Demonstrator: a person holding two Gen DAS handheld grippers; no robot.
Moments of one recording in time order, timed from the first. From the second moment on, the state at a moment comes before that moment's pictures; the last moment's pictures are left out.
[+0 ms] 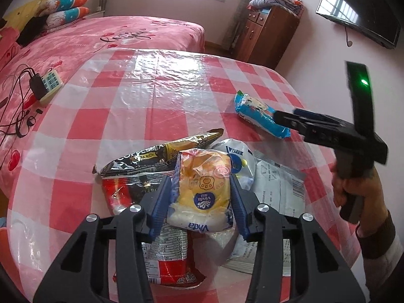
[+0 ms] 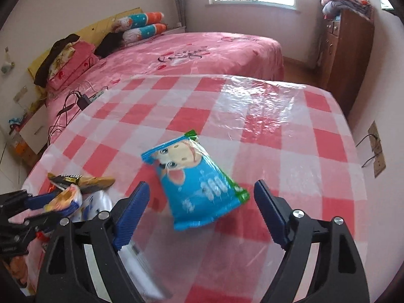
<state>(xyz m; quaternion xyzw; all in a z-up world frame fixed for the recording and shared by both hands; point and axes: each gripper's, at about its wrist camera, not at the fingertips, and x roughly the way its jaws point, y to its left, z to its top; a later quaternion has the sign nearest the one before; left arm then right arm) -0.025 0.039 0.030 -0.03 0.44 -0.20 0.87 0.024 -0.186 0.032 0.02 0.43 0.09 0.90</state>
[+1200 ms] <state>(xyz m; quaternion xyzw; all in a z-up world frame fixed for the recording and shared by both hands) -0.040 0.062 0.033 -0.09 0.41 -0.21 0.88 -0.007 -0.173 0.023 0.04 0.40 0.04 0.91</state>
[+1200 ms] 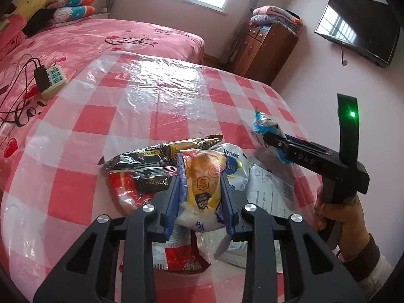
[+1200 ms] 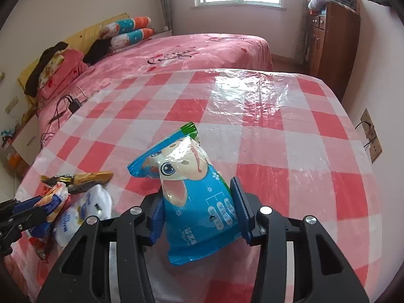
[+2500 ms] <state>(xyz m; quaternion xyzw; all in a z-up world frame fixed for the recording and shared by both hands) -0.126 0.211 0.059 -0.16 0.35 -0.14 0.91 -0.084 0.012 0.073 0.06 0.41 0.24 0.88</state>
